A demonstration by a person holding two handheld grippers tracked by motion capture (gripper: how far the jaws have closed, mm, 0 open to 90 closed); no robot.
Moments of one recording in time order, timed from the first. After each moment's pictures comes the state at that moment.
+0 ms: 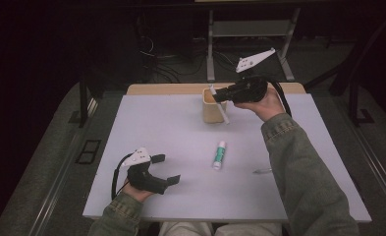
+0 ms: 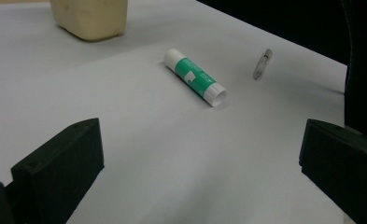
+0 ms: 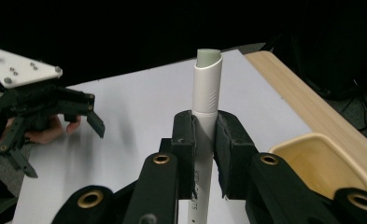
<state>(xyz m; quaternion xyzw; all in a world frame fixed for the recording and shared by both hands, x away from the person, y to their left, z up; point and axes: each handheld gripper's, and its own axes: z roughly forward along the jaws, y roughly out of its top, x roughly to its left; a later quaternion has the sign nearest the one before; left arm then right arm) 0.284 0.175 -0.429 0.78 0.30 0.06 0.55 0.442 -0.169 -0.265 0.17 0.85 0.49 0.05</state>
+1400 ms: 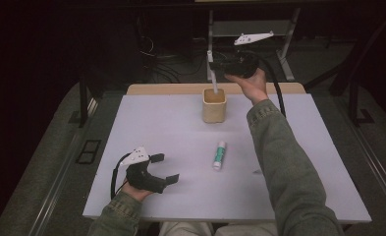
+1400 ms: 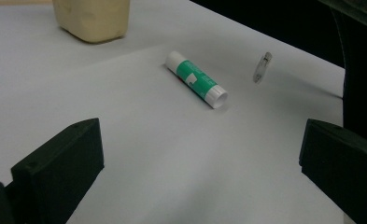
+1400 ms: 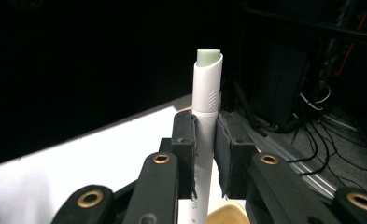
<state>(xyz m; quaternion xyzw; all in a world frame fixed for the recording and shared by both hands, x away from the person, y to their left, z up) 0.286 0.179 -0.429 0.77 0.30 0.06 0.55 0.517 -0.164 -0.267 0.25 0.77 0.57 0.12</state>
